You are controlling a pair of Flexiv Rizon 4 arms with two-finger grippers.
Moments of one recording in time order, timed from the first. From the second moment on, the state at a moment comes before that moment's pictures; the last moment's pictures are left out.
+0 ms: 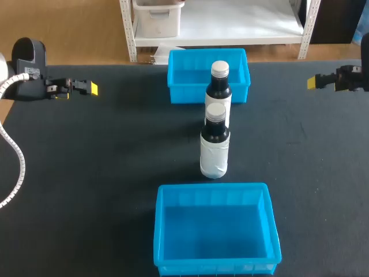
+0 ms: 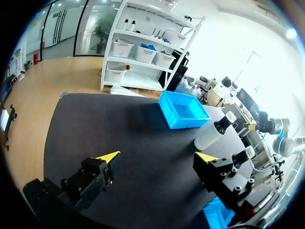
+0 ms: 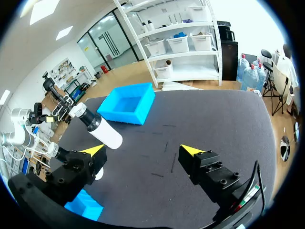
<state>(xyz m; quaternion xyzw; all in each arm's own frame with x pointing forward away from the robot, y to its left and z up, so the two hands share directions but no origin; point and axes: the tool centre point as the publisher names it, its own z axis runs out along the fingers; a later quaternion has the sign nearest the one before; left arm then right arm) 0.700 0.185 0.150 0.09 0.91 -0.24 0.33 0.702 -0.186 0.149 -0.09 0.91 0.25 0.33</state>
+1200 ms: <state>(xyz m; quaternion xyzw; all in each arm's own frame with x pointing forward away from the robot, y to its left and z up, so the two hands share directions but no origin) 0.700 0.185 0.150 0.09 0.91 -0.24 0.33 0.681 -0.206 0.186 -0.31 0.87 0.24 0.29</state>
